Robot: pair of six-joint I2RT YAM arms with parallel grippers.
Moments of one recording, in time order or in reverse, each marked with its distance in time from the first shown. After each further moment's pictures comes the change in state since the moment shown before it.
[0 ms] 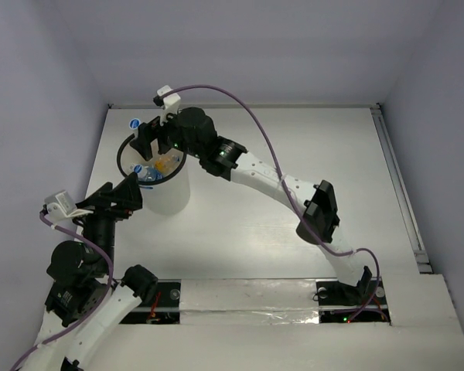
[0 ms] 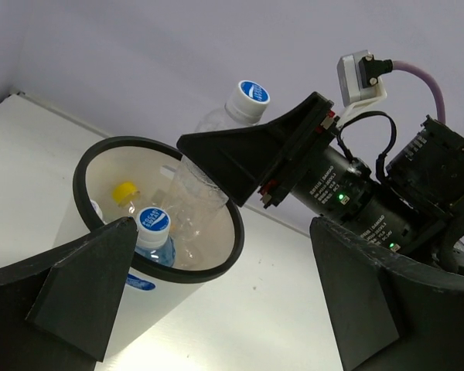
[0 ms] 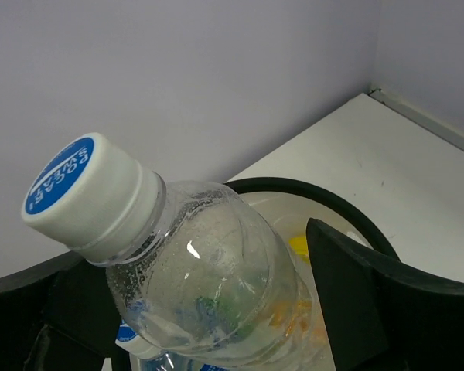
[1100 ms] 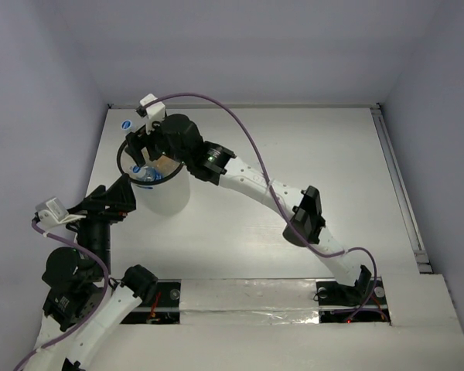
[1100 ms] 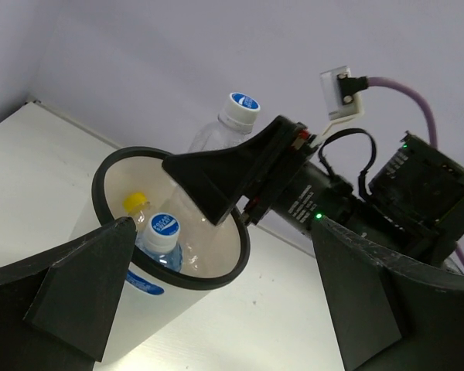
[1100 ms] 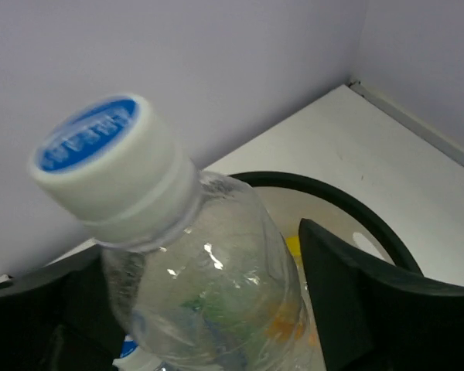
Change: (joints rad) left arm 0.004 -0.039 0.000 -0.001 -0.056 -0.004; right arm 0.053 0.131 0.239 -0.170 0.139 -0.127
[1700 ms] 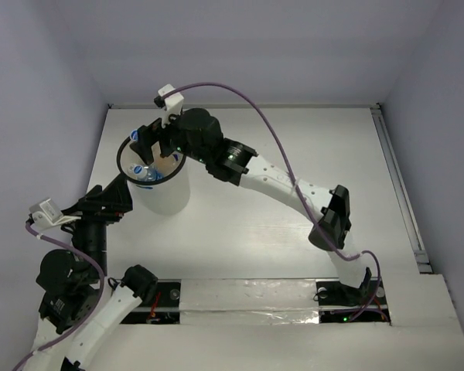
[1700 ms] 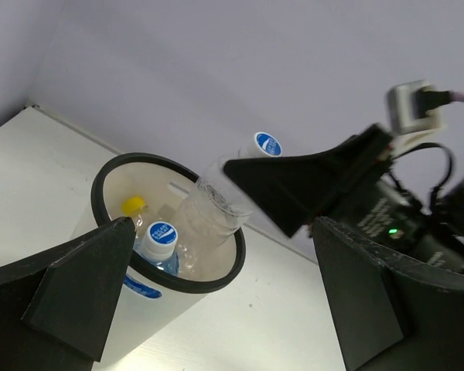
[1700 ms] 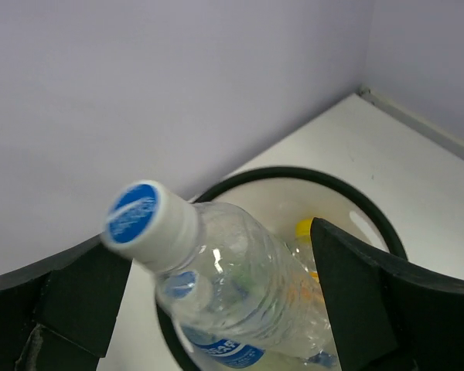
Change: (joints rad) left arm 0.000 0.005 0.029 -0.014 0.000 0.000; right arm -0.001 -0.231 -0.304 0.089 -0.037 0.089
